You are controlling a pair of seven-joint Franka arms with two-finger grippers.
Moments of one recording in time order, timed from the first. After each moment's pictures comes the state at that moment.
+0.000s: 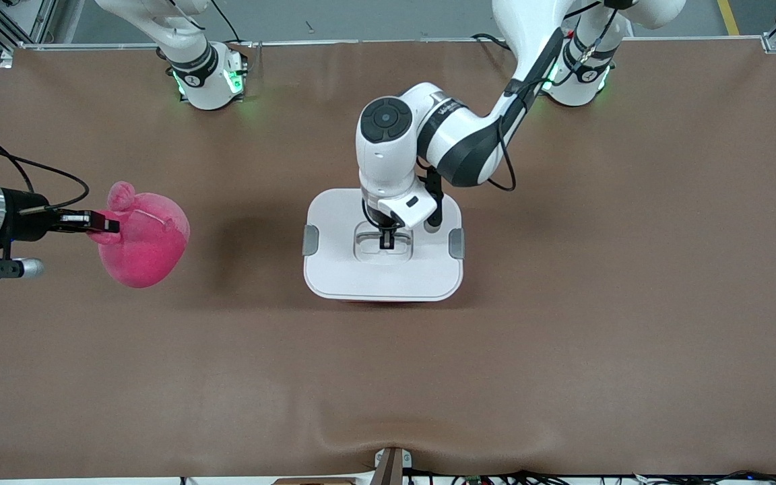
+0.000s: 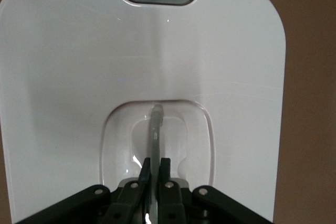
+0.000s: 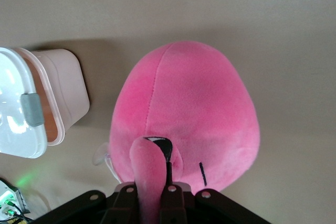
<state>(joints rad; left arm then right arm) -0.84 0.64 0.05 -1.28 0.02 2.03 -2.34 -0.04 0.26 -0.07 -1.53 0.33 1.50 -0.09</state>
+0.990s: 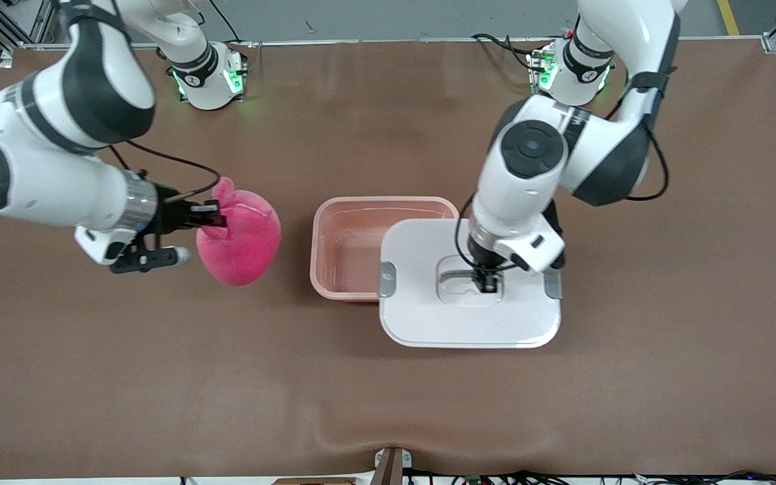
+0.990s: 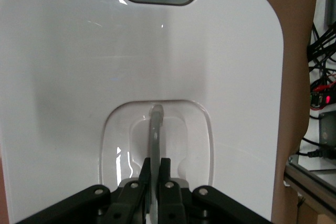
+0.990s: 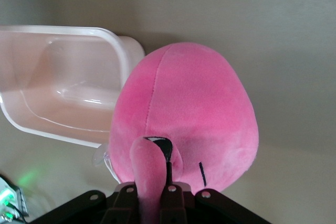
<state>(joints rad) -0.56 0.52 0.06 -1.31 0.03 1.95 -2.08 0.32 0.27 -0.04 -1.52 0.34 1.65 0.17</state>
